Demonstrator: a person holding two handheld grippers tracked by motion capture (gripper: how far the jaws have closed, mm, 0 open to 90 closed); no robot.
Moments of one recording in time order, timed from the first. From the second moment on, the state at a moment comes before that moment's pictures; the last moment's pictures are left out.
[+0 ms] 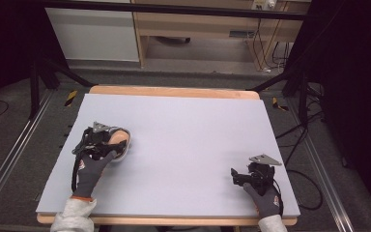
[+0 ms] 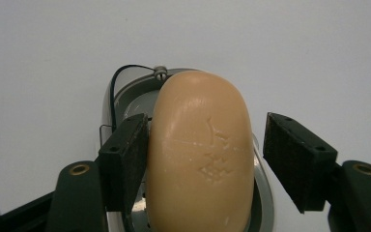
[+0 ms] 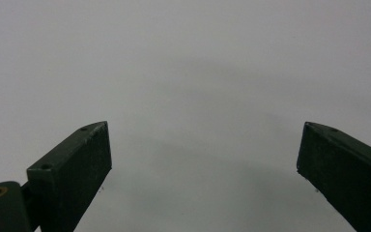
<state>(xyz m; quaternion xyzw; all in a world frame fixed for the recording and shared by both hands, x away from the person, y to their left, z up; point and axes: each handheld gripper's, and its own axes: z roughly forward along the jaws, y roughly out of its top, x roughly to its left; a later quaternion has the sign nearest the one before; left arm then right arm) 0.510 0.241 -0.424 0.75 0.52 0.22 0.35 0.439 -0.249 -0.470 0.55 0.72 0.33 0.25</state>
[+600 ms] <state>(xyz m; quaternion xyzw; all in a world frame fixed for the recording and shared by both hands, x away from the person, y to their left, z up) 0.501 0.236 -0.409 0.74 0.51 0.24 0.37 0.439 -0.249 -0.470 0.55 0.72 0.33 0.25</state>
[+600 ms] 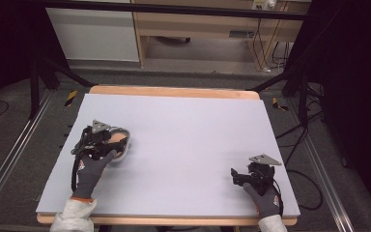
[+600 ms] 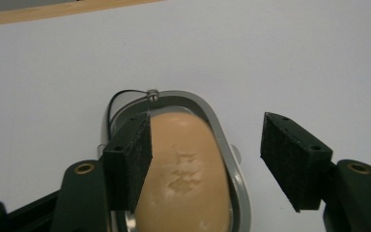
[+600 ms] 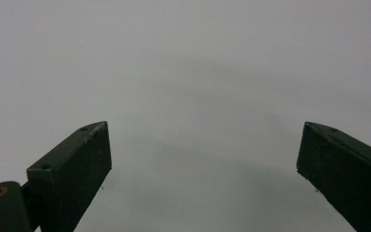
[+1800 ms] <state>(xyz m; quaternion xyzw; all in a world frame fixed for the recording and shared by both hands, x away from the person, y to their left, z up) 0.441 0.227 -0.438 0.79 0.45 0.20 0.37 0.437 -0.259 -0.471 0.57 0.71 0.33 0.26</state>
